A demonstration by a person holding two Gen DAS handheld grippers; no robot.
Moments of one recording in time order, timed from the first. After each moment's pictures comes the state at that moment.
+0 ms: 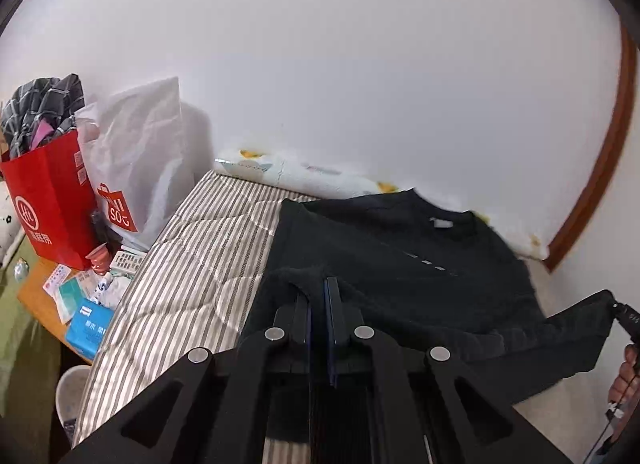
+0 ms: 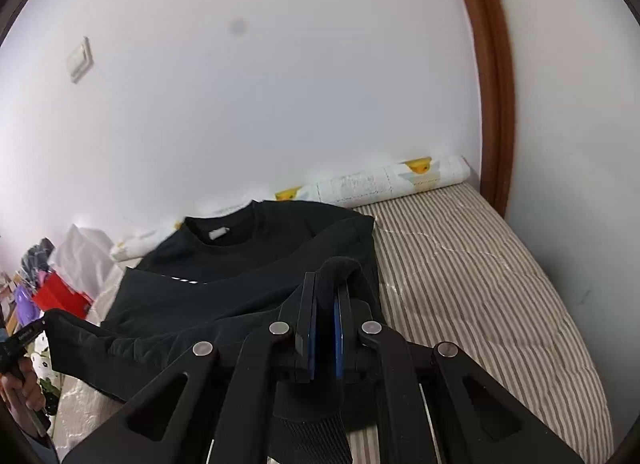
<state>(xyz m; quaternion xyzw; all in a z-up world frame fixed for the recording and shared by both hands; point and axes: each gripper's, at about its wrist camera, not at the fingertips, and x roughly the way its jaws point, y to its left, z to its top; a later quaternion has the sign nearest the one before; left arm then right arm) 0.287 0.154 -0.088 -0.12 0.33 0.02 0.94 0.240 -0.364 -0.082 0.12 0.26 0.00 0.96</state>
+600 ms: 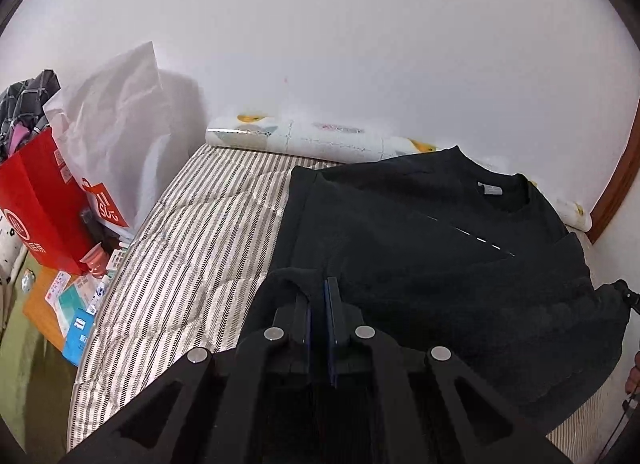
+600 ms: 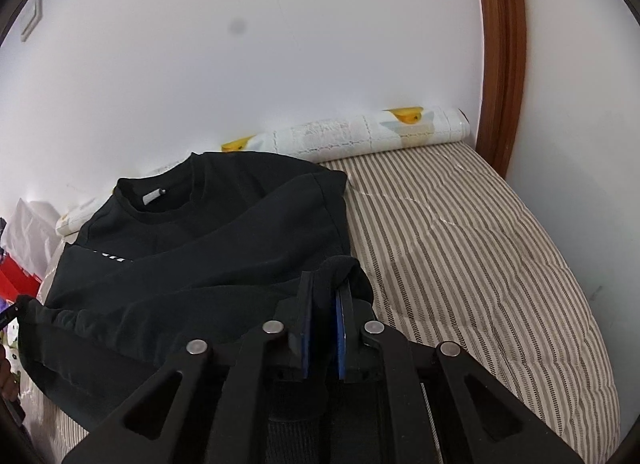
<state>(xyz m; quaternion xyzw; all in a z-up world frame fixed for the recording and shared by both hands) 0.349 0.148 -0.134 -0.08 0.38 0.04 0.92 0.312 -0.376 -0.143 0.10 0.32 -0.04 0.94</state>
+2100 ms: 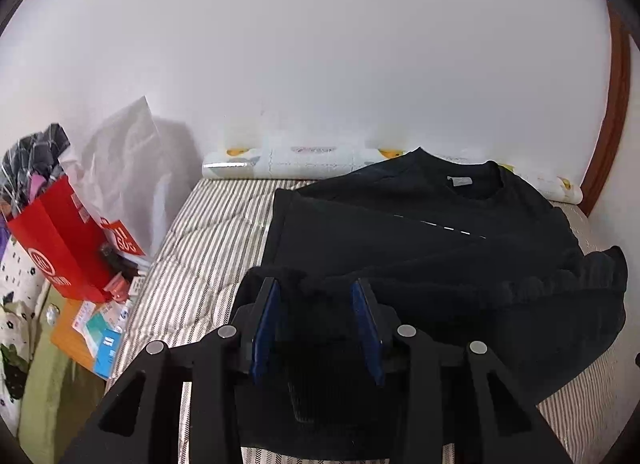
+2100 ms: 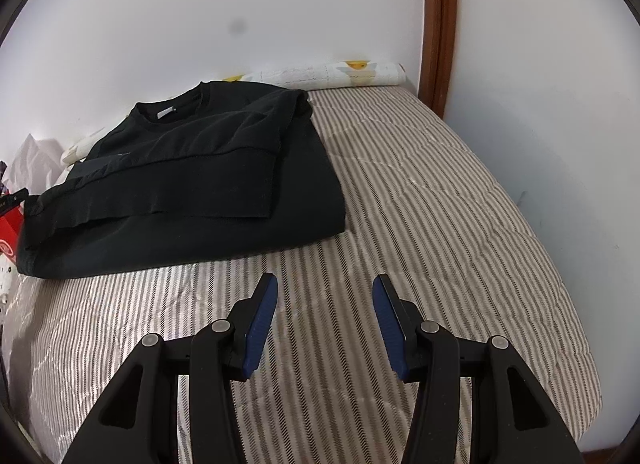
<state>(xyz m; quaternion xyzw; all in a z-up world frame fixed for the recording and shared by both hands) 0.310 0.108 -0.098 -0.01 0.35 0.04 0.94 0.139 -0.364 -0.142 0.07 0.37 -0.08 0.92</state>
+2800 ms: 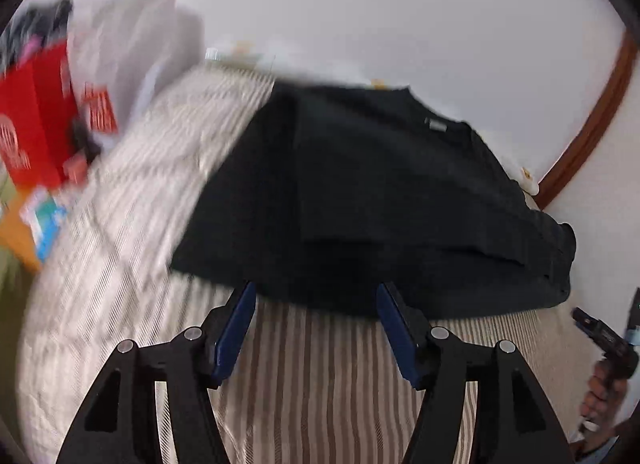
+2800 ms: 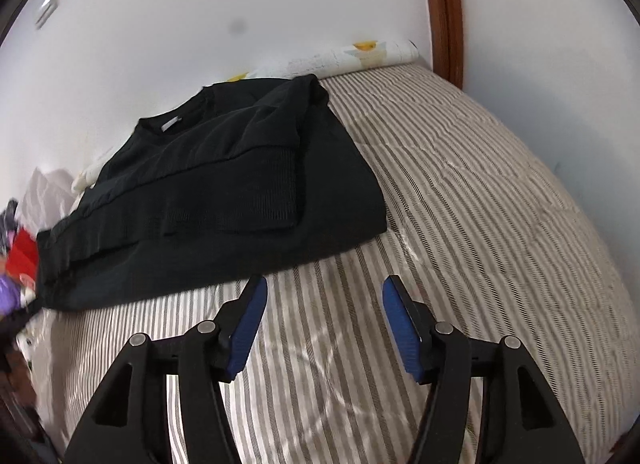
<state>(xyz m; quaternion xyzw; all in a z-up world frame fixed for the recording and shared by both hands) 0.239 0.147 -0.167 -0.17 0.44 -0.01 0.88 0.173 -0.365 -0.150 0.15 0.38 -0.06 0.91</state>
